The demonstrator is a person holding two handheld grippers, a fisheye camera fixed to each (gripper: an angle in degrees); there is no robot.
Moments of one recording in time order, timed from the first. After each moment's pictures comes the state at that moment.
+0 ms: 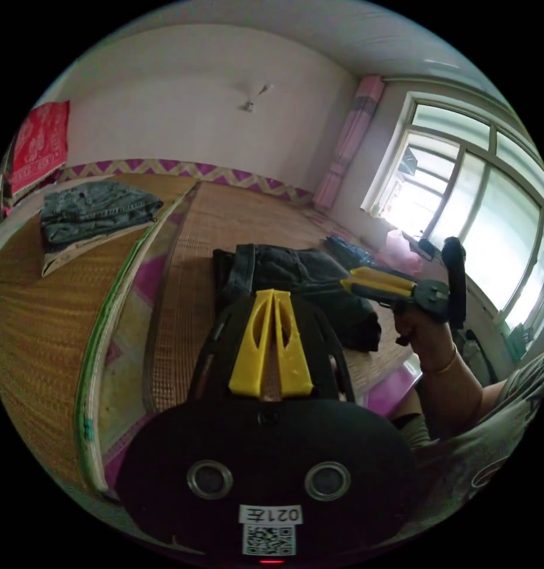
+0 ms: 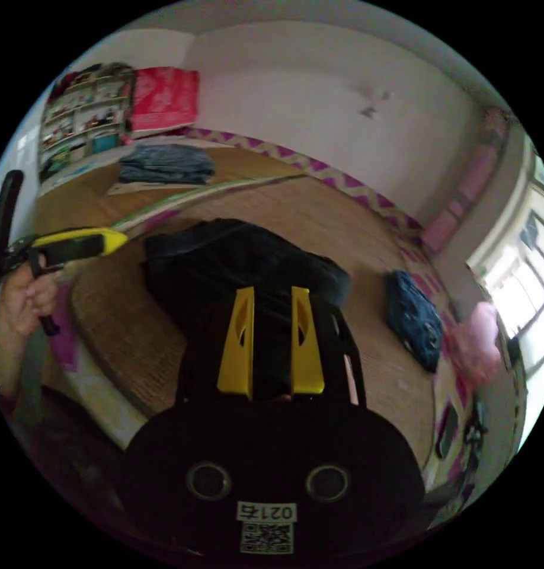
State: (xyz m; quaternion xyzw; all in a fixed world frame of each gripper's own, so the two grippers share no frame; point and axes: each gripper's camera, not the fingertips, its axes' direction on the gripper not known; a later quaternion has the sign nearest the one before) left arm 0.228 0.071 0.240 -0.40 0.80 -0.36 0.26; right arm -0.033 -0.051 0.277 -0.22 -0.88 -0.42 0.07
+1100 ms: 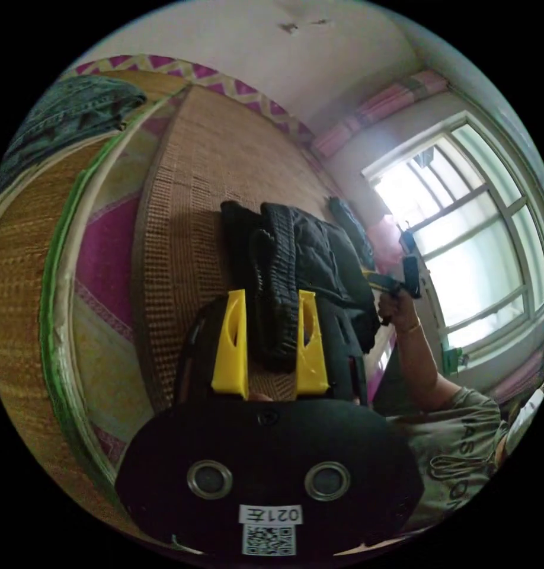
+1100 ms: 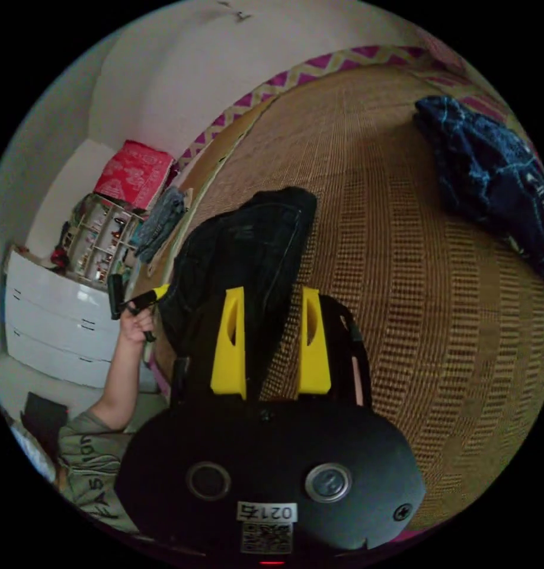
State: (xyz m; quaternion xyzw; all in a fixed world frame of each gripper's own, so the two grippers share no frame) left arm 0.475 0.133 0.245 -0.46 0.85 -0.26 0.01; right arm -0.309 0.256 0.325 -0.58 -0.68 -0.40 -0.18
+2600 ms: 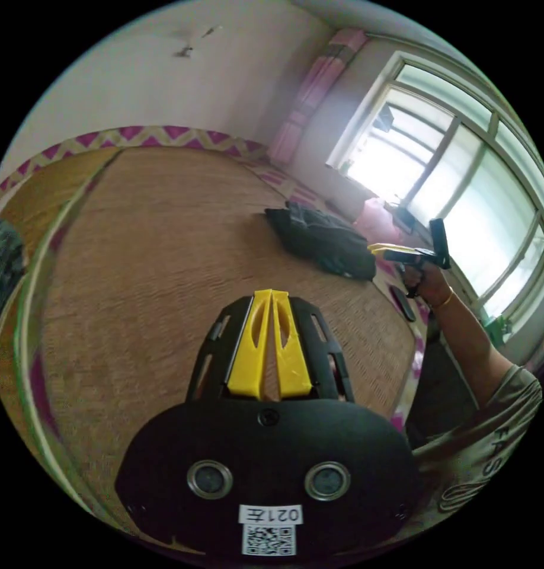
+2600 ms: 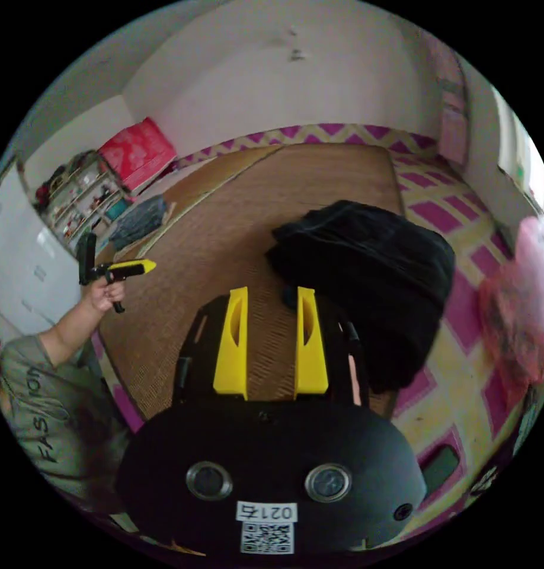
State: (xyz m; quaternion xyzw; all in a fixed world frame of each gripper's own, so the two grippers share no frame) left arm 0.398 -0.017 0.259 -0.37 0.87 -0.29 0.15; right arm -0.464 0.253 0.385 -0.40 -0.83 -0.38 -0.09
